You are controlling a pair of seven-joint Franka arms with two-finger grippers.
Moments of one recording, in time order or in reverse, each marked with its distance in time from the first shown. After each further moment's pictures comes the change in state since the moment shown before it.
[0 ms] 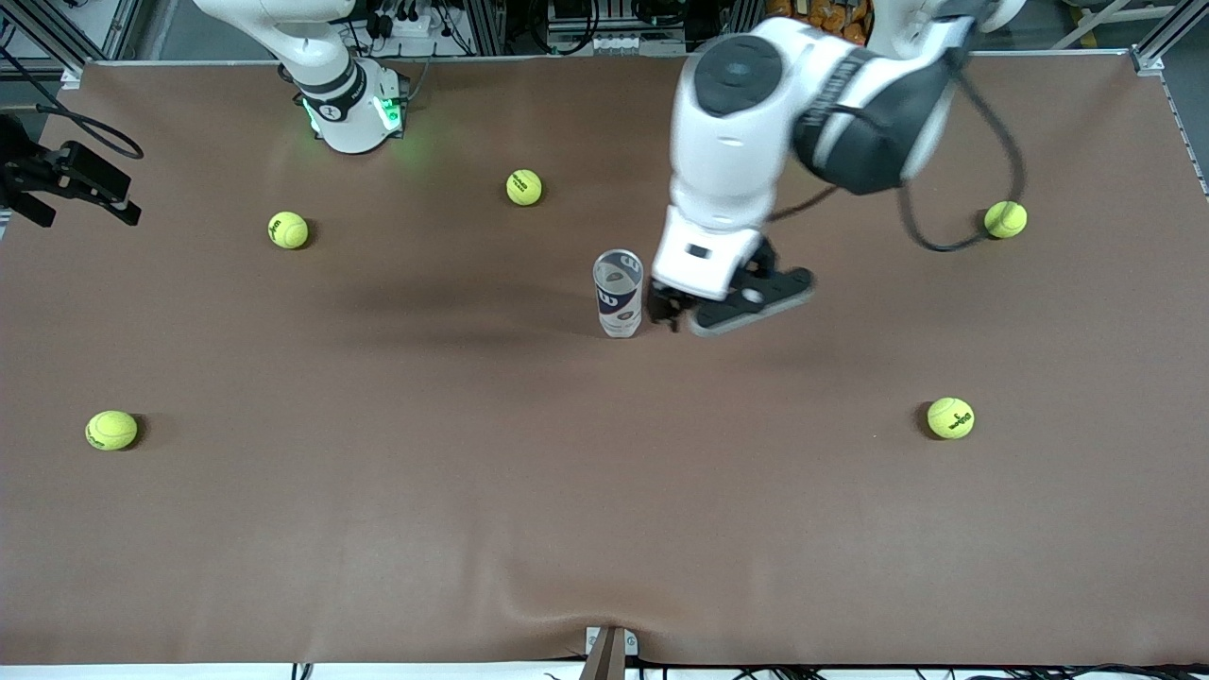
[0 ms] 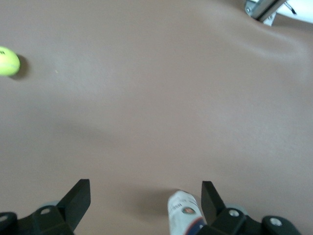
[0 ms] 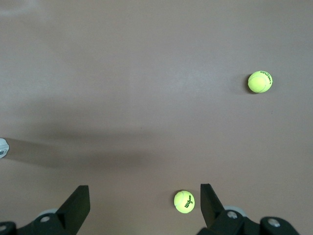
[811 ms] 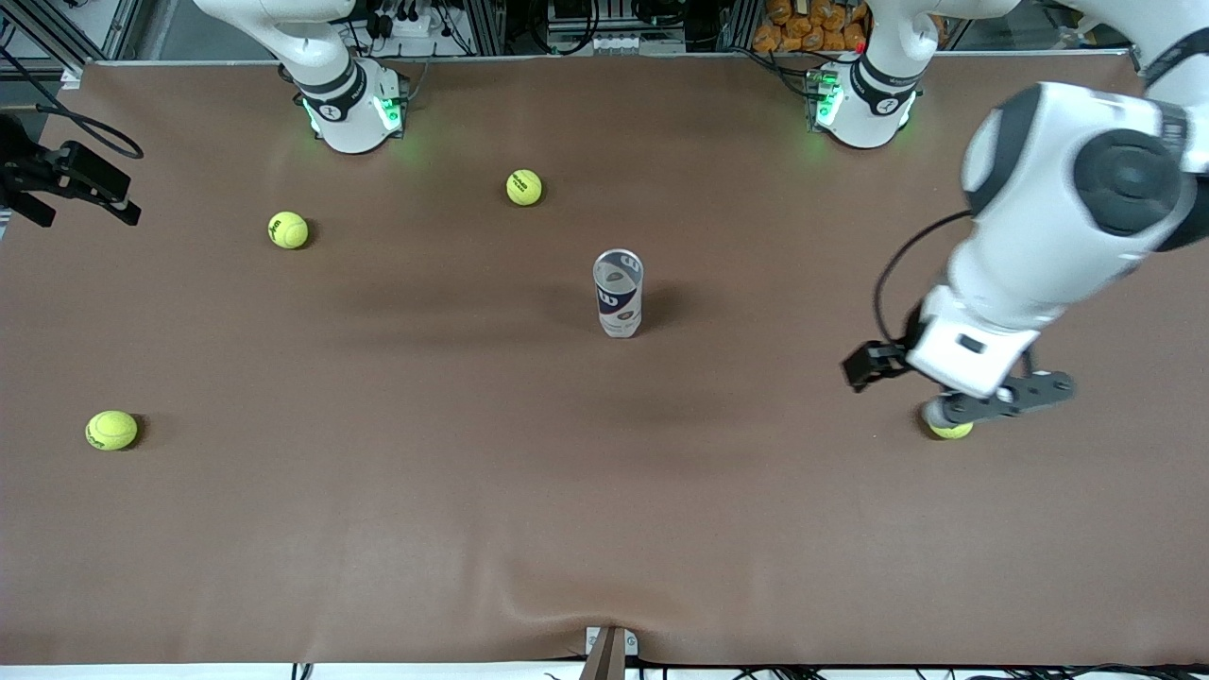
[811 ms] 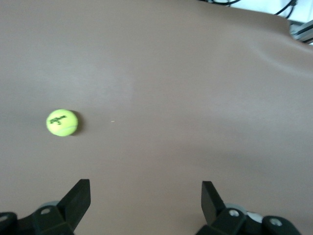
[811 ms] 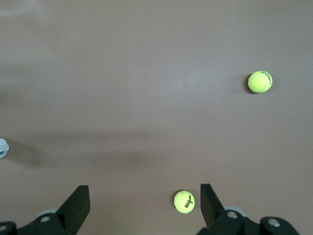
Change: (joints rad) left arm 0.348 -0.032 -0.005 -0.001 -0.103 -0.048 0.517; right arm 0.000 0.000 0.000 0.000 0.000 0.000 0.000
